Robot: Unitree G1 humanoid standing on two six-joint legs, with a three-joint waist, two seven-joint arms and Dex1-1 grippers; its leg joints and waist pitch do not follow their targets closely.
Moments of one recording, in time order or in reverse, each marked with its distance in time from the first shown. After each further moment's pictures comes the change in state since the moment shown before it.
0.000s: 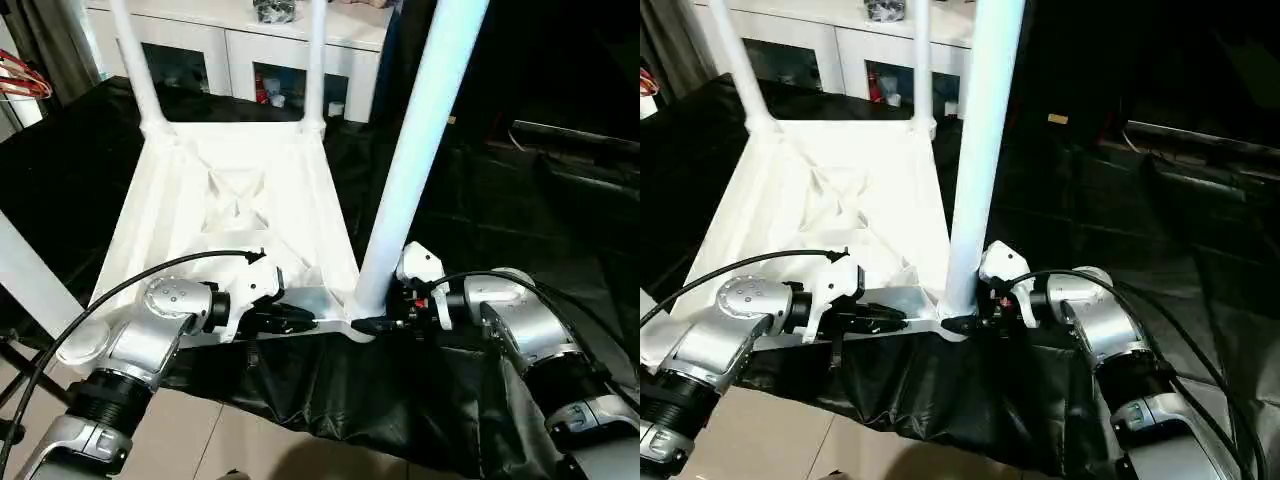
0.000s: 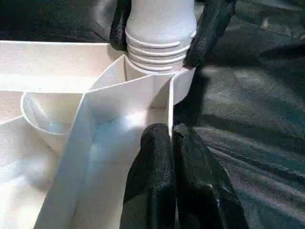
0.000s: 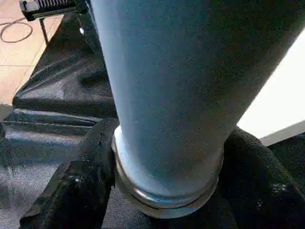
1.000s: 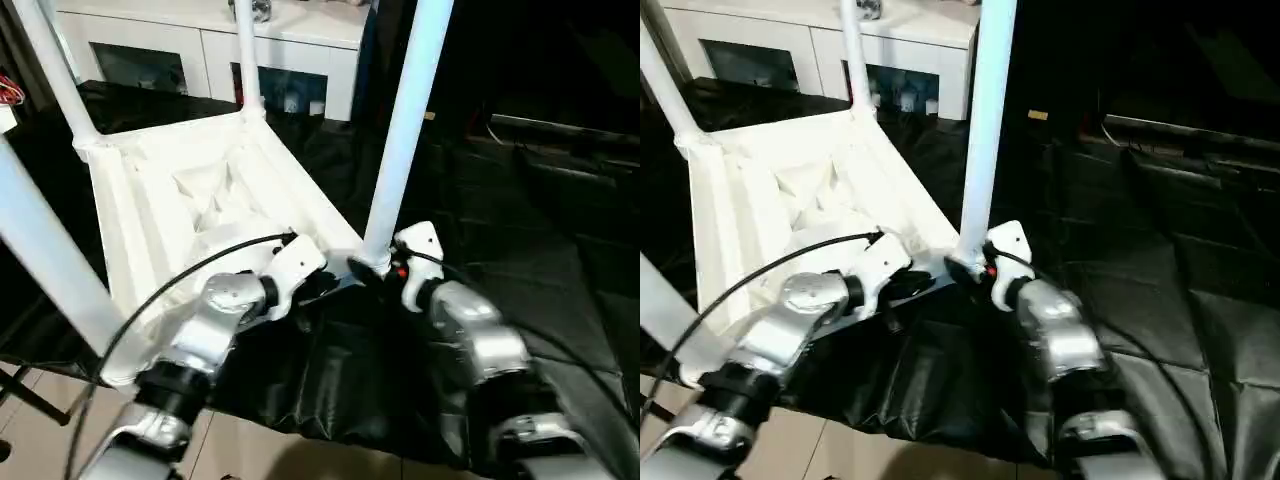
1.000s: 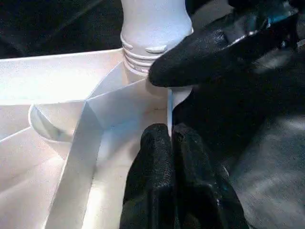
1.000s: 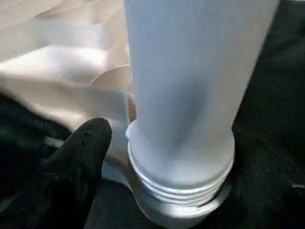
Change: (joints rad) left arm -0.050 -0.182 -0.001 0.029 0.151 0.074 0.354; right arm 0.018 0.198 -0.171 0.059 -0.004 0.031 -0.506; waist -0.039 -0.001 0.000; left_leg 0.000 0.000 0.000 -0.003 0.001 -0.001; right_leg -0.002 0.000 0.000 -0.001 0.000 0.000
